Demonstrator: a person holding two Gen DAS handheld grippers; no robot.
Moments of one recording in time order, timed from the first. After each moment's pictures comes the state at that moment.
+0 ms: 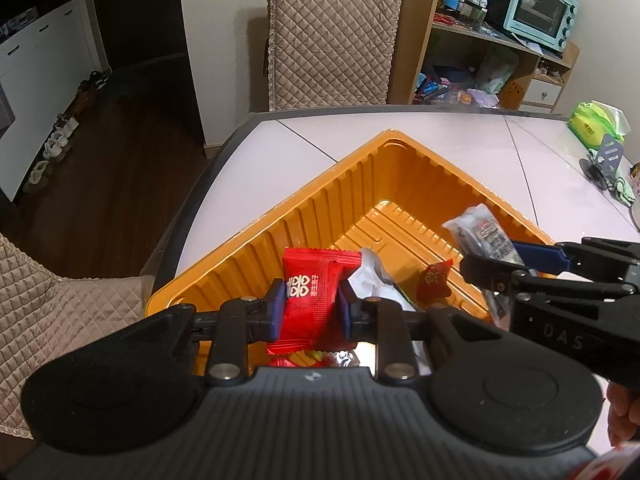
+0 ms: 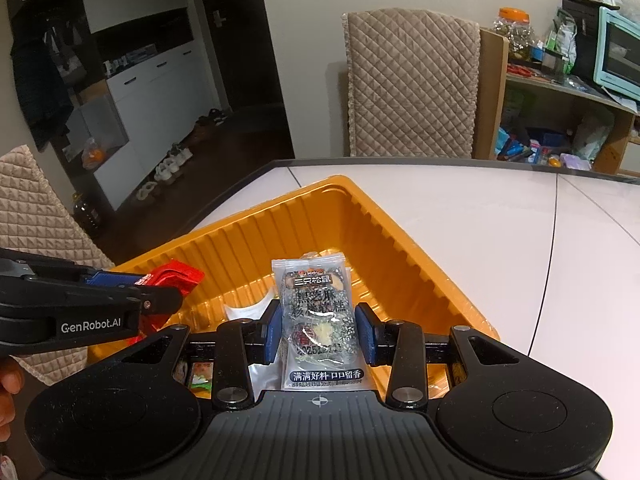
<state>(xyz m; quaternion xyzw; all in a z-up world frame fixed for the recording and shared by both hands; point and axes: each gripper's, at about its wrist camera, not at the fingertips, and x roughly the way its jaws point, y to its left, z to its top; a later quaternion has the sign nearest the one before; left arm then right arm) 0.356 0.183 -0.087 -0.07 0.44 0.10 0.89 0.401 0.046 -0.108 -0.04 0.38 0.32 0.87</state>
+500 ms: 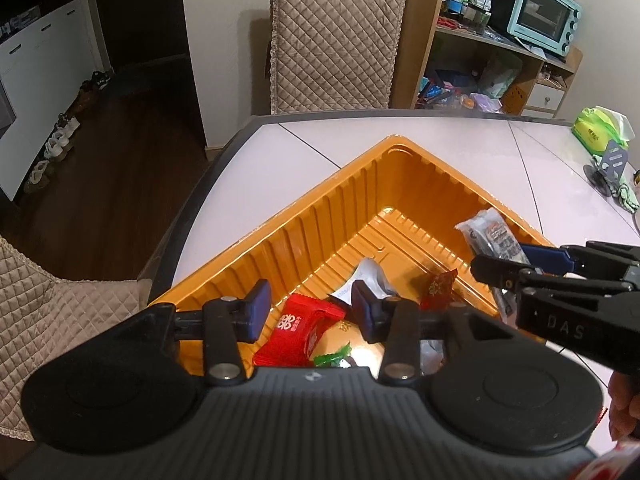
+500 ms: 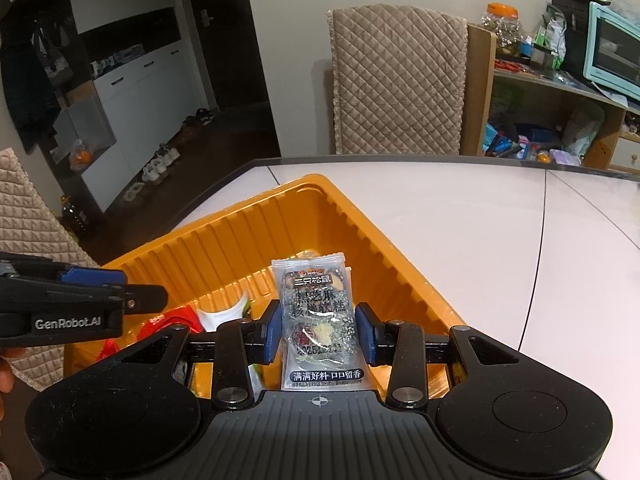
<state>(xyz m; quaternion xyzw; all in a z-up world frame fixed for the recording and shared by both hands) 0.363 0.185 -0.090 -0.07 0.43 0.10 0.89 0.414 0.042 -0.114 -0.04 0.38 0.30 0.87</state>
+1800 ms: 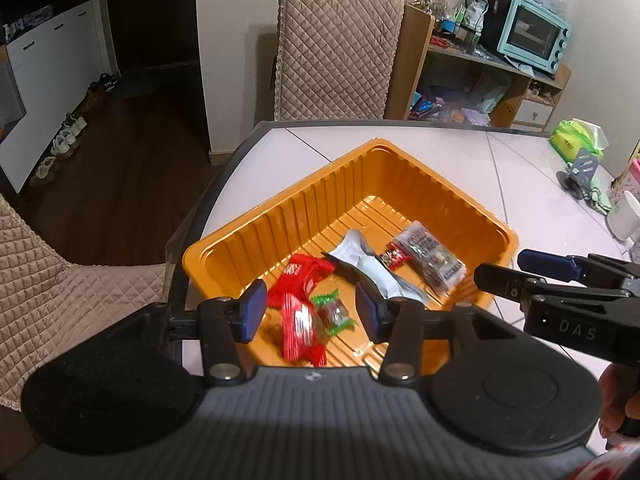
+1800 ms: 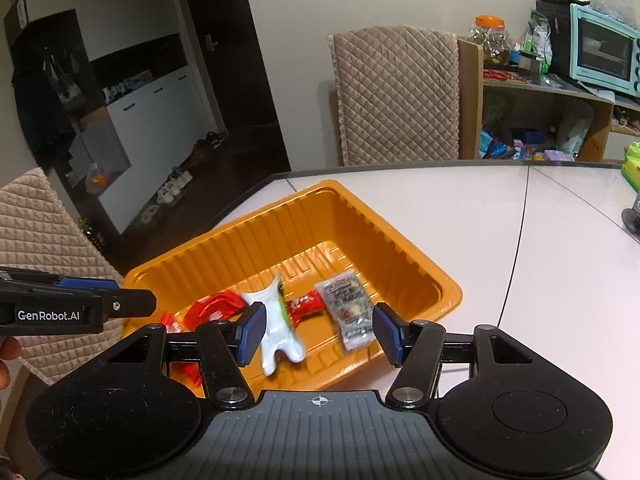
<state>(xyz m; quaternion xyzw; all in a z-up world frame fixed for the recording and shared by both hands) 0.286 0.168 -0.050 -0.09 0.41 0.10 0.90 0.342 0.001 -0.079 -0.01 0.36 0.32 0.88</state>
